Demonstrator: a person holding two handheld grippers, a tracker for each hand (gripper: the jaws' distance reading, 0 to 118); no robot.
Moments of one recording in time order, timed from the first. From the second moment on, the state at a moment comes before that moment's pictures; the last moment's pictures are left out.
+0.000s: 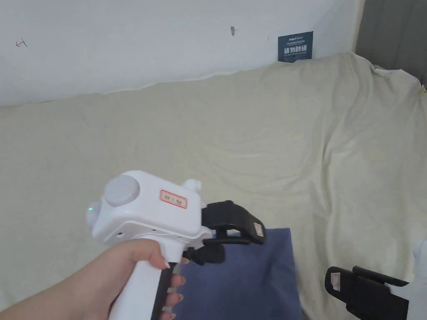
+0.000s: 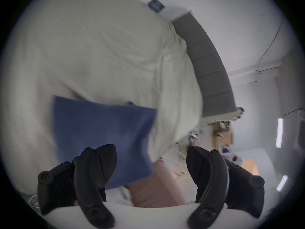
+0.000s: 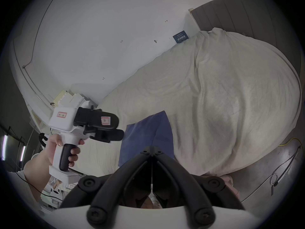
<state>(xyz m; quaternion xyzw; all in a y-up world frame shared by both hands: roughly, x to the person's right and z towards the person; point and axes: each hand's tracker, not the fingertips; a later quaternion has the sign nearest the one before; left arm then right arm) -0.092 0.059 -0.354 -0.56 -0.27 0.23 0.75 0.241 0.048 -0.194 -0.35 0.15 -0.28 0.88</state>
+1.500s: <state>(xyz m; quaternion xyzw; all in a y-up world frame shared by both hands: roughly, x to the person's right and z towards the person) -0.177 0.166 -0.127 0.00 0.06 0.01 1.00 0.180 0.156 -0.123 0.07 0.05 0.00 1.00</state>
